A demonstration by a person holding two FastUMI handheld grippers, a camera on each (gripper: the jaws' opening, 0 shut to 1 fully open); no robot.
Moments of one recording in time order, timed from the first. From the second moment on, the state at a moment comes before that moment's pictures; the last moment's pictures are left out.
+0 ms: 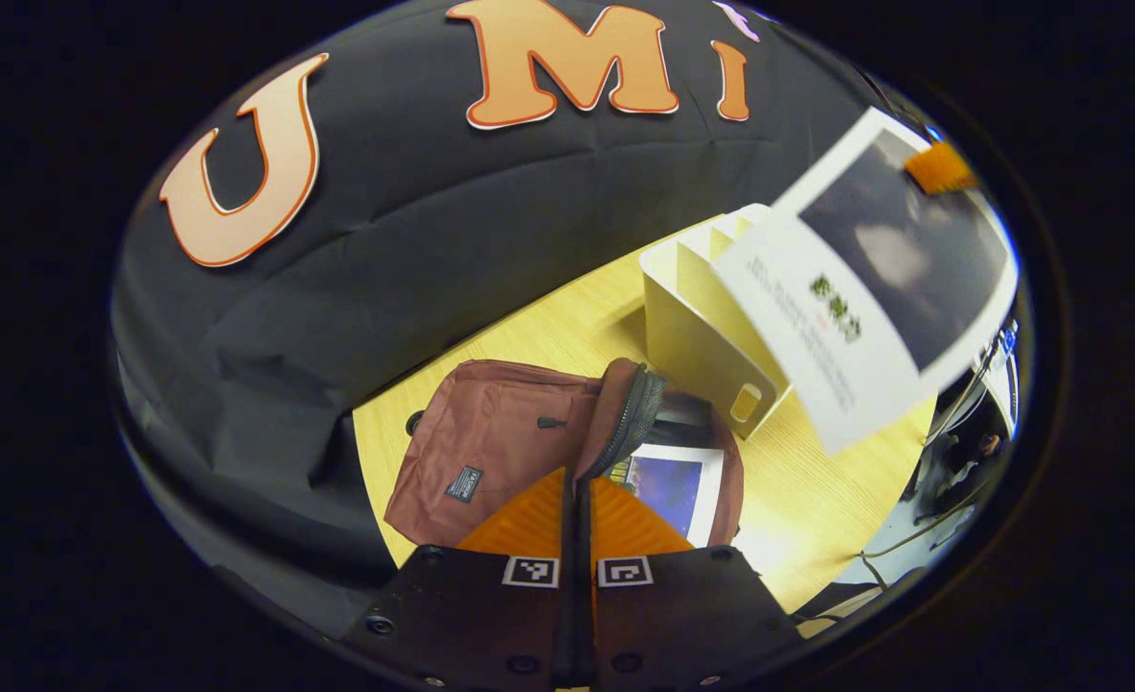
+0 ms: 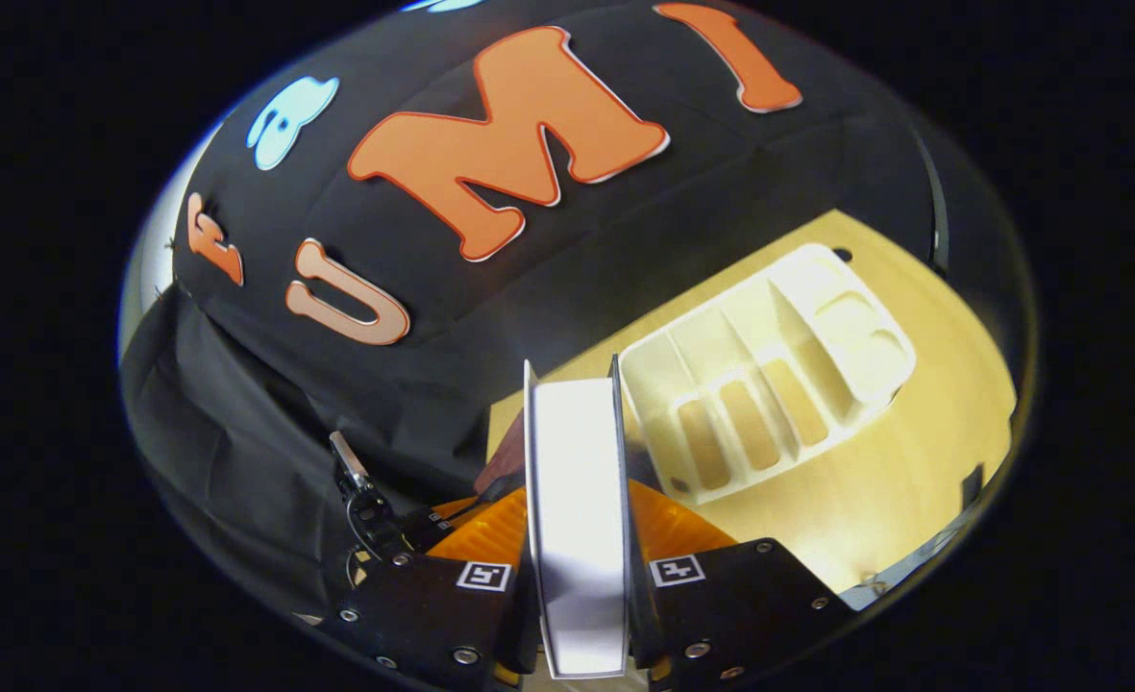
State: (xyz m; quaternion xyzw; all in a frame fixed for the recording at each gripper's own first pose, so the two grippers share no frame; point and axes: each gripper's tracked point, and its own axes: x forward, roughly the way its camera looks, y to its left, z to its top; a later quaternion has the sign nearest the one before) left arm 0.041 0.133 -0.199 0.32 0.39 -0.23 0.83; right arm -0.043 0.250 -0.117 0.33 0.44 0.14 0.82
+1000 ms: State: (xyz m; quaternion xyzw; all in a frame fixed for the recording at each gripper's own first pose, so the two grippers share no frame) left arm 0.022 0.090 -0.186 0.36 0.36 -0.27 0.82; right arm 0.001 0.405 -0.313 0.56 0.37 0.01 0.75
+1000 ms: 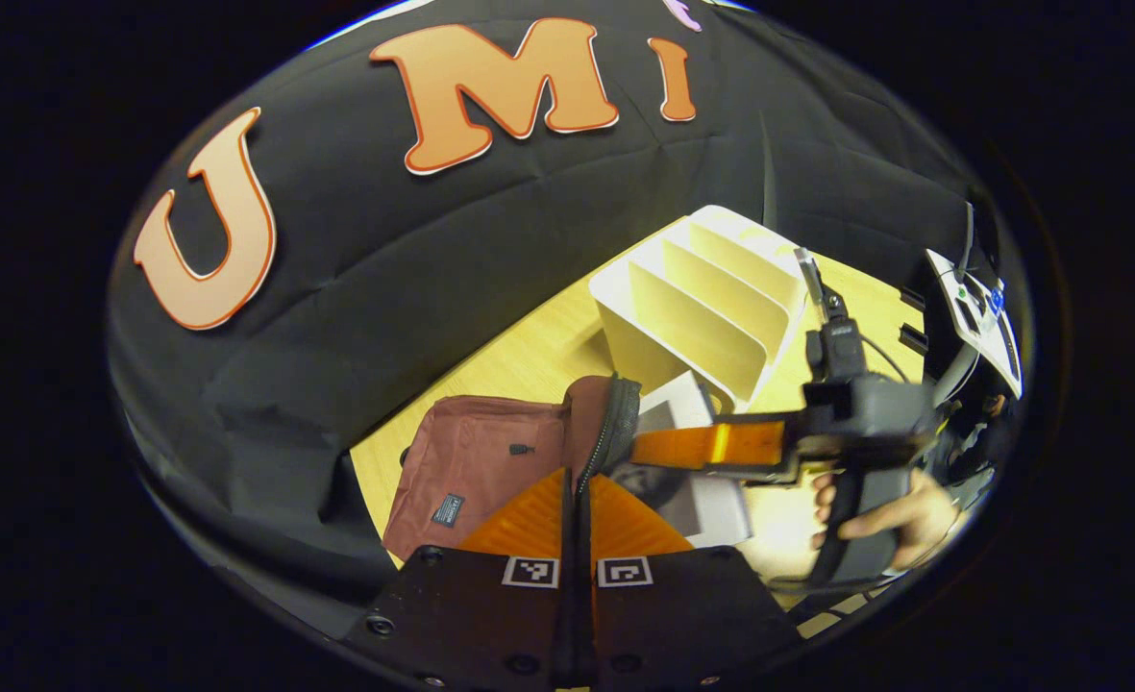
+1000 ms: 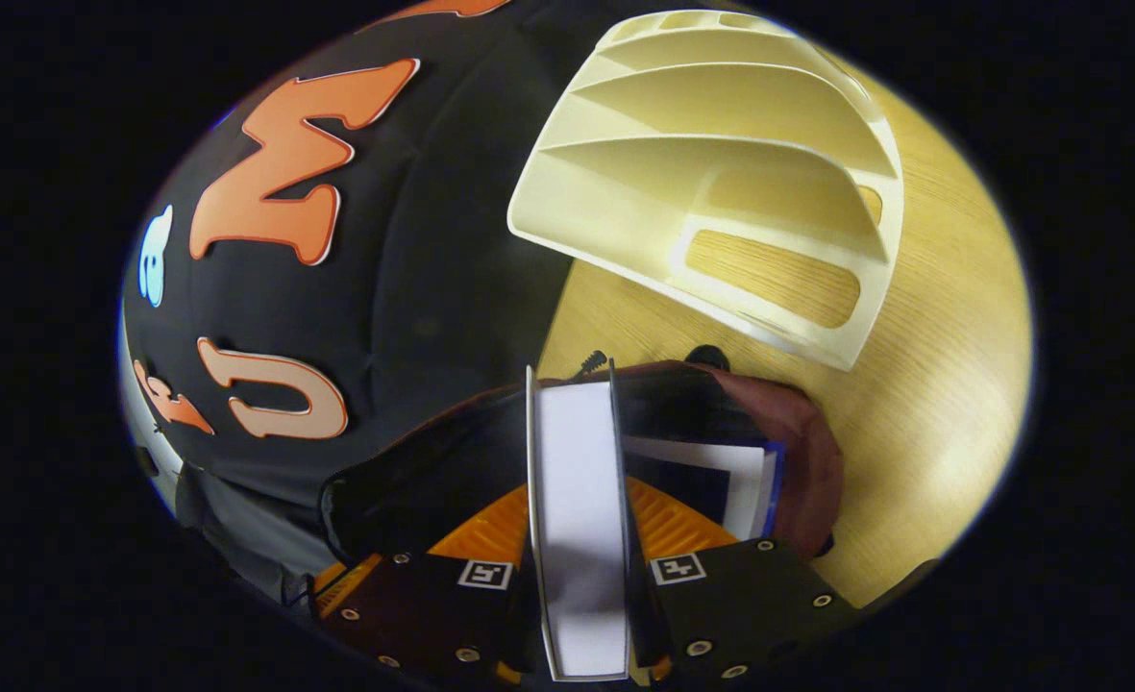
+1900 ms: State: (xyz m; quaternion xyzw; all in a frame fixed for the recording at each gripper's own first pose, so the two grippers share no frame) left arm 0.021 0.110 -0.182 0.35 0.35 -0.27 0.82; right arm -0.054 0.408 -0.329 0.44 0.53 -0.05 0.72
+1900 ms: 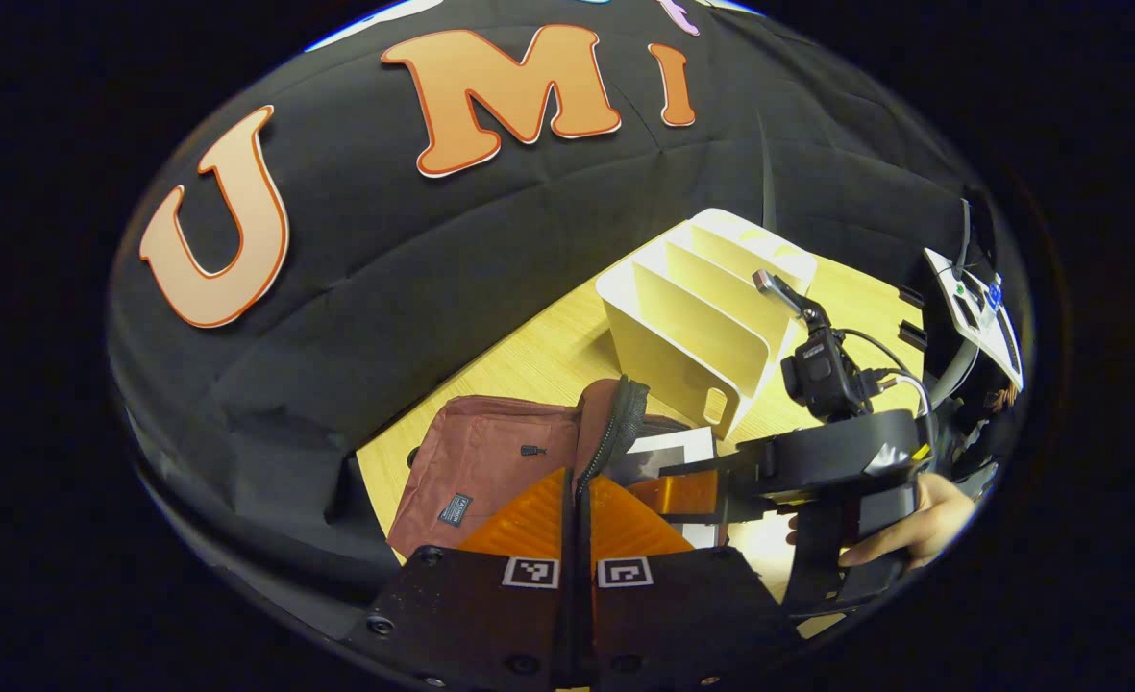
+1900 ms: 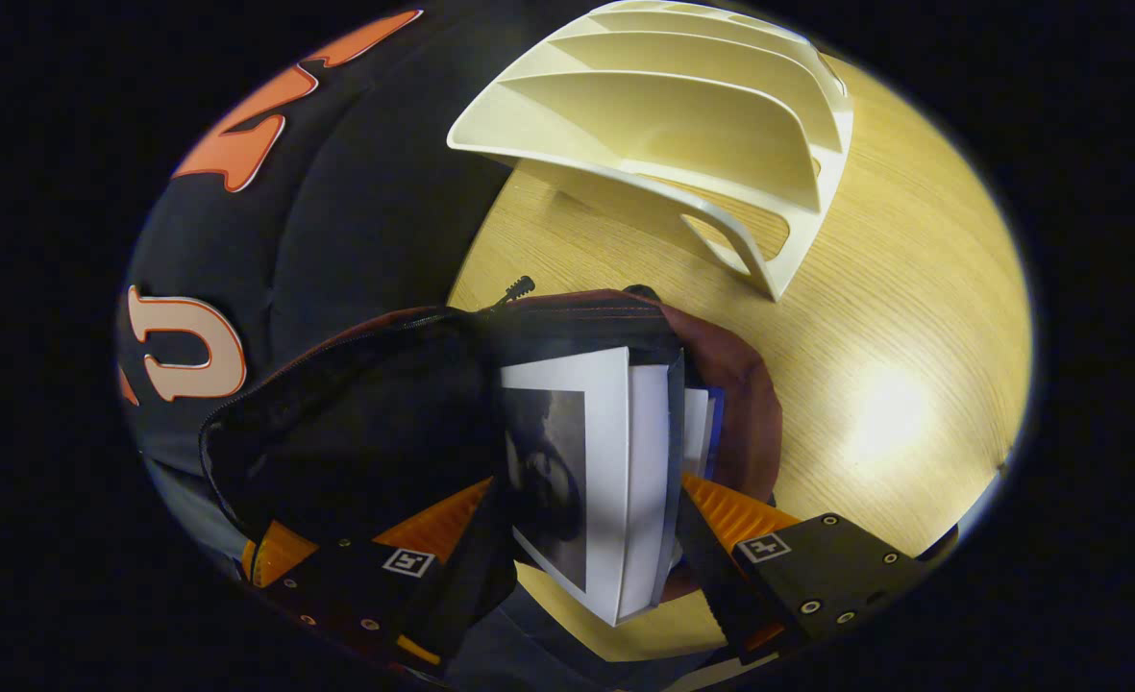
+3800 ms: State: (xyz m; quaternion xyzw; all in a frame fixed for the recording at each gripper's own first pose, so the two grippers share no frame) left arm -0.031 -0.105 -0.040 0.14 0.10 -0.09 0.98; right arm 0.006 0.040 -0.067 0.05 0.21 0.11 0.97
